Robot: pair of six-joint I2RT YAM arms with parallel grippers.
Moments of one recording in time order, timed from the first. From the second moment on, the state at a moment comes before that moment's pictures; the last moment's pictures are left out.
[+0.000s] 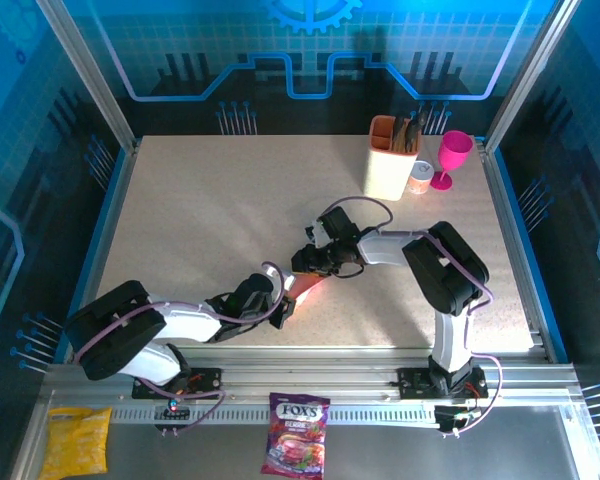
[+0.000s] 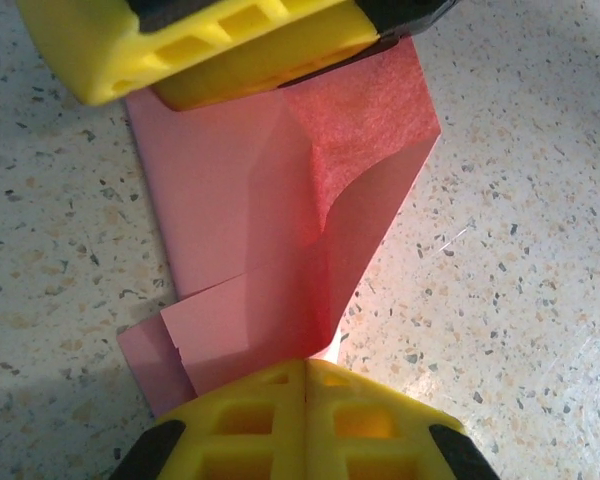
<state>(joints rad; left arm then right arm) -0.82 1.44 0.31 0.44 0.07 -0.40 0.61 1.92 1.05 -0.13 -0.59 0.64</state>
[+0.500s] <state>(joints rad) -0.79 1.44 0.29 0.46 0.07 -0.43 0.56 1.54 0.88 -0.12 -0.51 0.56</state>
